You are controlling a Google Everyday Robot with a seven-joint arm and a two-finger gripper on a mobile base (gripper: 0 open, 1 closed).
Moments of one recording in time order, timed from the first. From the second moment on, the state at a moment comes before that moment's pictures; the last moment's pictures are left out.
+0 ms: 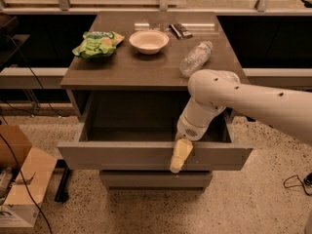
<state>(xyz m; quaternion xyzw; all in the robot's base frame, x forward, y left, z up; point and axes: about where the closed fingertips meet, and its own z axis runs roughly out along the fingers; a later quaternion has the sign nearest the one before) 0.535 -0.084 0.650 -0.59 0.79 0.12 0.08</state>
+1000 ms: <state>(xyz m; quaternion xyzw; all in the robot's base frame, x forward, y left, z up) 0.489 -0.089 0.628 -0.57 0.81 0.15 0.04</state>
